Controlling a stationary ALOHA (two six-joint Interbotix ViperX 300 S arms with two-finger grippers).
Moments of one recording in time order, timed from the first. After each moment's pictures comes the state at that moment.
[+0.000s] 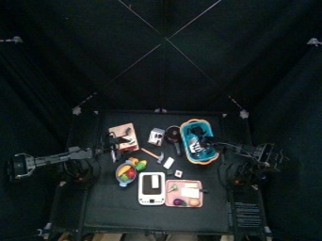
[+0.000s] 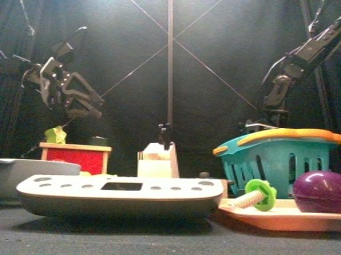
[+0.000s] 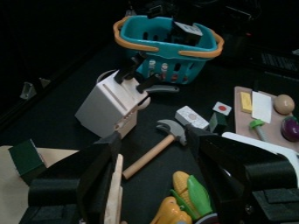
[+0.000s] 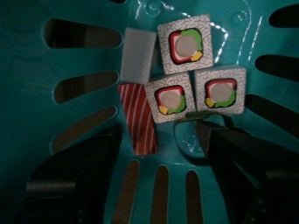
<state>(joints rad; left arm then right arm) 0.45 -0.65 1.22 0.40 -0.37 -0.42 -0.59 -0.22 0.83 -0.07 0.65 0.65</state>
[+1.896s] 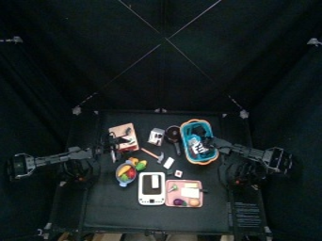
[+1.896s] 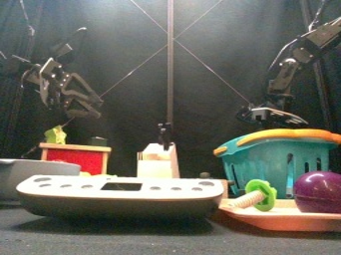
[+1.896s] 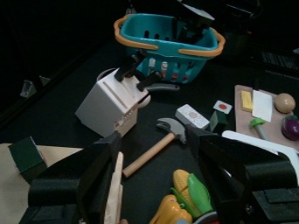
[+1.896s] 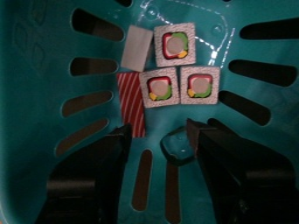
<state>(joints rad) 0.45 -0.65 1.23 0.40 -0.37 -0.42 -0.58 -0.35 0.83 -0.13 0.76 0.65</state>
